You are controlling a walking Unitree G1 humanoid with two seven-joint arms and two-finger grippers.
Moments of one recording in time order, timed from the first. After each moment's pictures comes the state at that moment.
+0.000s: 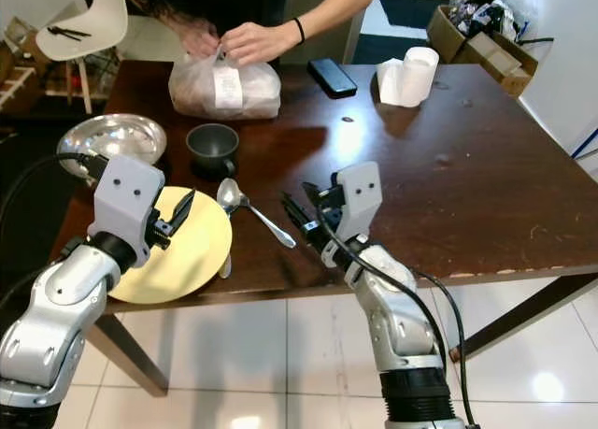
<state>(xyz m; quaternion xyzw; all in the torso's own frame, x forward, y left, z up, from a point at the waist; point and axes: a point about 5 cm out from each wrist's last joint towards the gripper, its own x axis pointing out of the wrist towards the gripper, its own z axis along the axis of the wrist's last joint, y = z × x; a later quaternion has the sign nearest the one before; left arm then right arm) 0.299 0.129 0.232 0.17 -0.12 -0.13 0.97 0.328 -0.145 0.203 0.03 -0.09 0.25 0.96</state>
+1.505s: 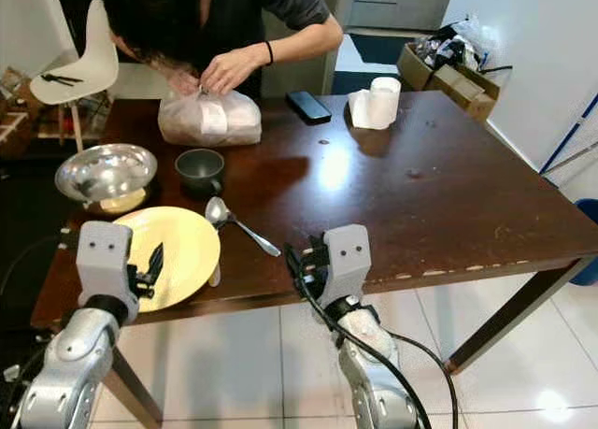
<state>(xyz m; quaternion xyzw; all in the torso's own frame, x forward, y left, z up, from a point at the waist) 0.293 0.156 0.144 0.06 -0.01 -0.01 1.00 0.287 -0.130 0.139 0.02 -0.03 0.16 0.99</state>
